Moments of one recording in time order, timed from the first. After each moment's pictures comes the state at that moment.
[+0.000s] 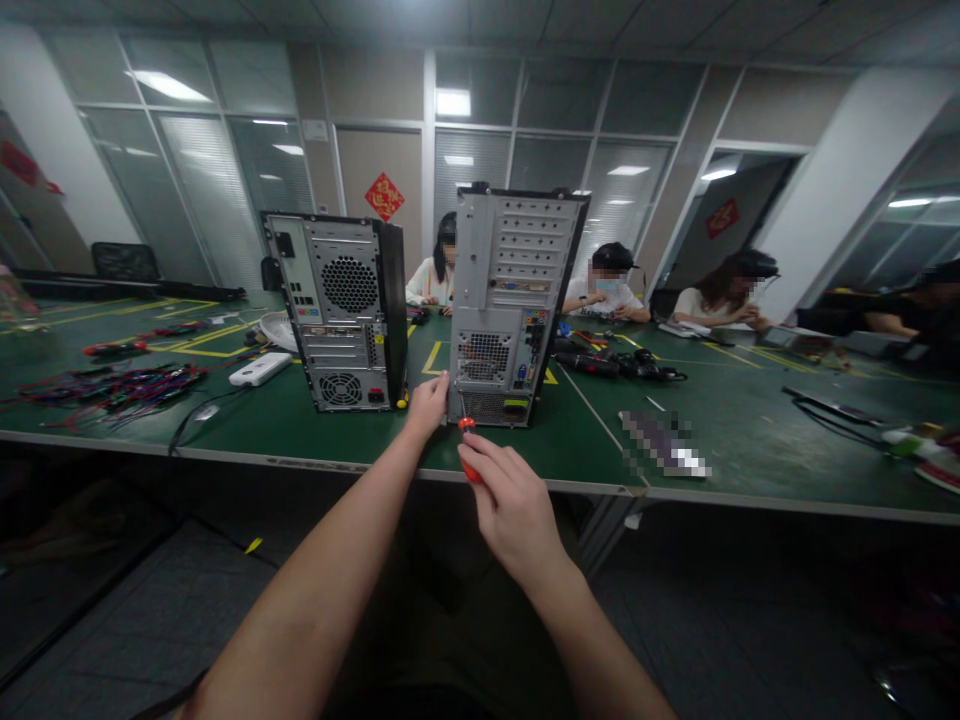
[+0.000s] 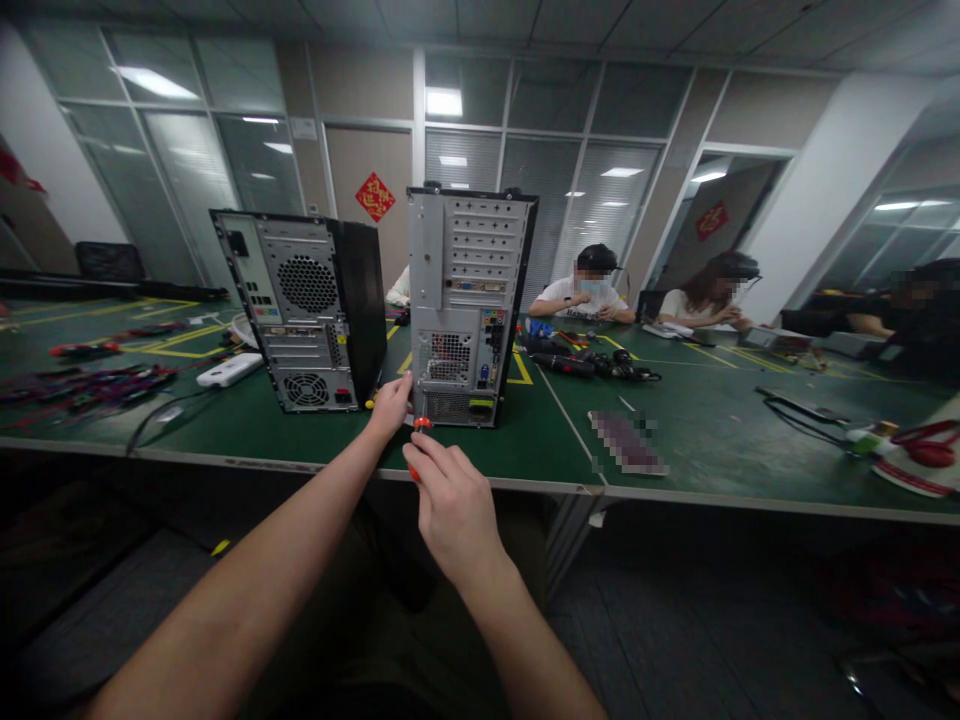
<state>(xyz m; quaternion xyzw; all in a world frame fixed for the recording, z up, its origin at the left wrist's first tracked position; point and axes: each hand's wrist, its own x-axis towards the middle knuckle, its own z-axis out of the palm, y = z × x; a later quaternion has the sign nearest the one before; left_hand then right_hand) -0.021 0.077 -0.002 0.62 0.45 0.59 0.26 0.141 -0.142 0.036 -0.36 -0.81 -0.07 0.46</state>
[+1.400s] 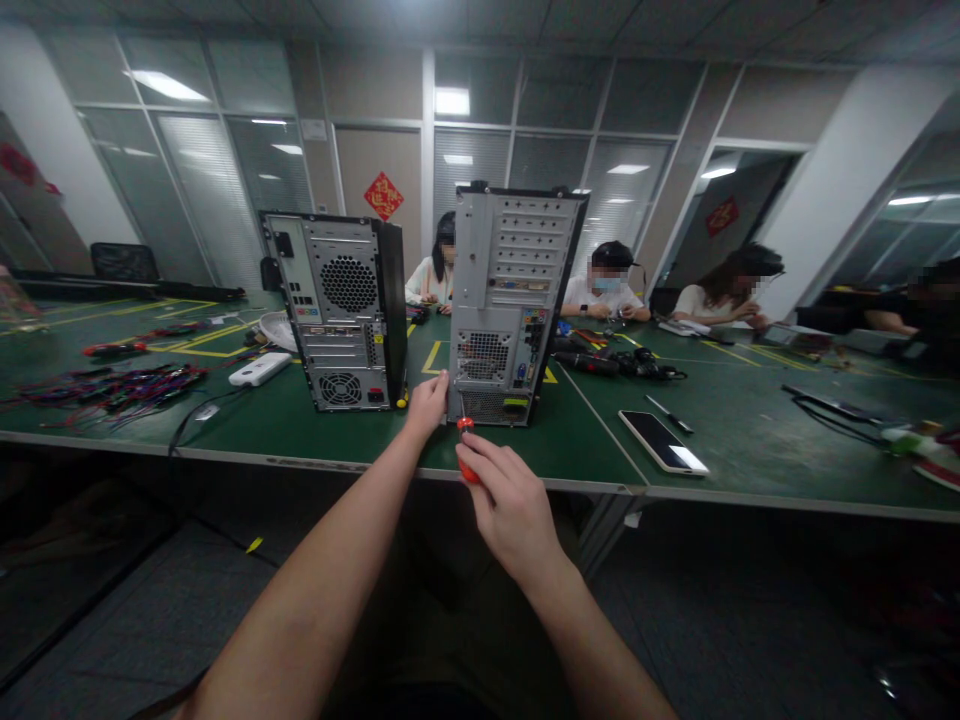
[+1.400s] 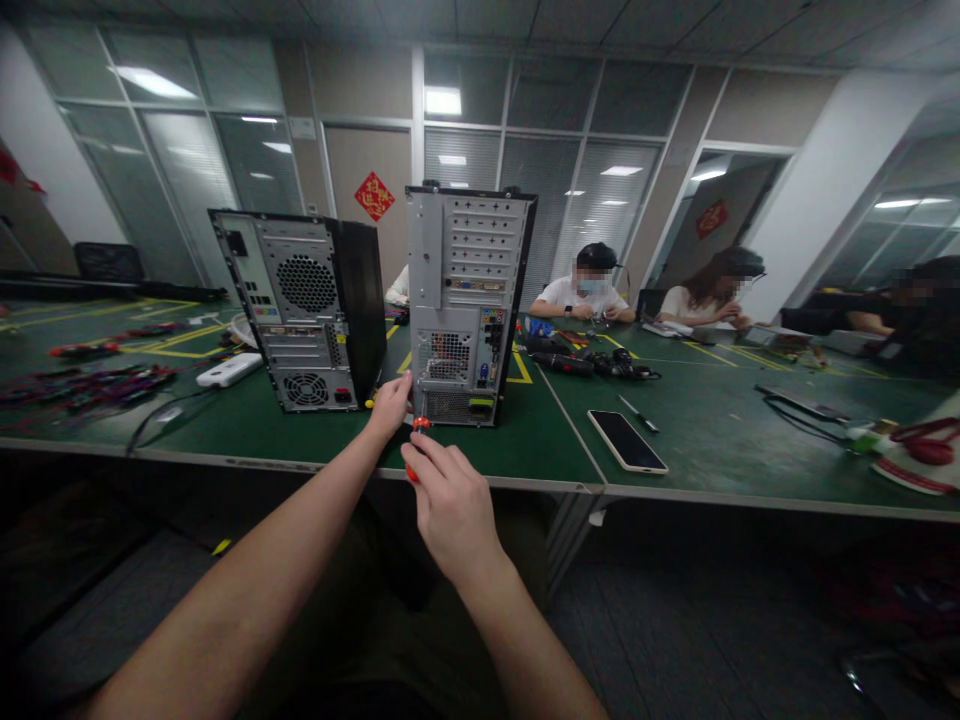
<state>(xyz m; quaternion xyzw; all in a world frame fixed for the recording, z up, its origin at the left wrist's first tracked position) -0.021 0.079 -0.003 0.62 0.45 0.59 0.26 0.140 -0.139 0.031 -0.36 -0.81 -0.07 0.47</state>
